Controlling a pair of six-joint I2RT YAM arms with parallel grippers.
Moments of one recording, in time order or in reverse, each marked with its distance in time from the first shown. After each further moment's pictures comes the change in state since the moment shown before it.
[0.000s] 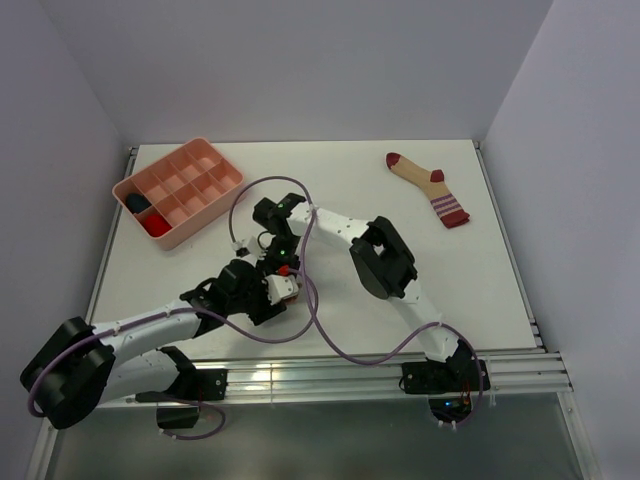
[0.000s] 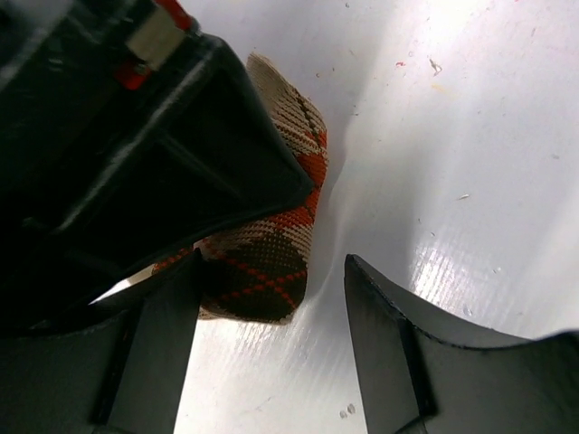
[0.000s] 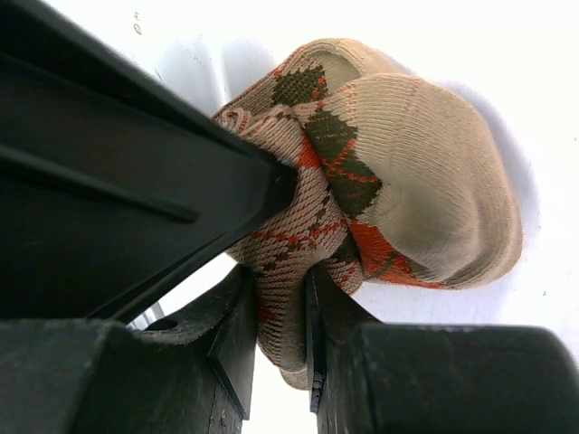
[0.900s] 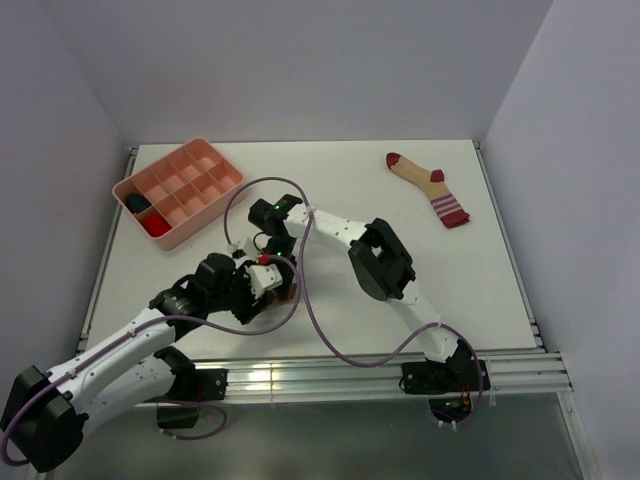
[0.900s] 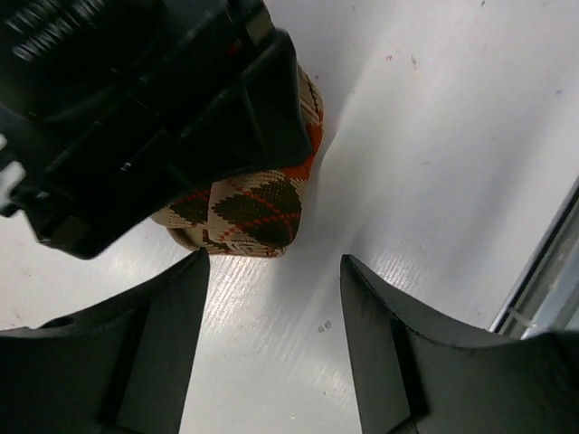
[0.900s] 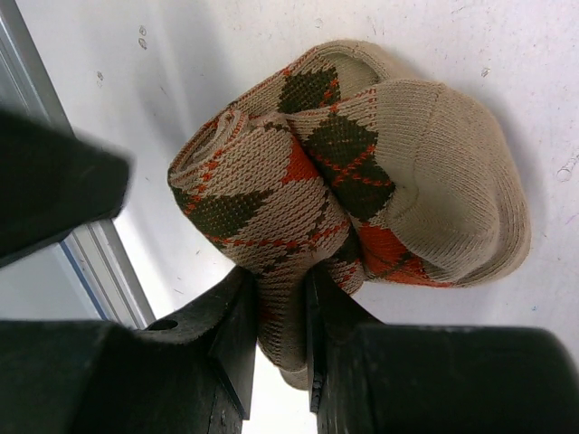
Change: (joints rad) left arm 0.076 -0.244 0.108 -0.347 0.054 -0.091; right arm 0.010 0.006 0.021 0.003 0.017 -0.011
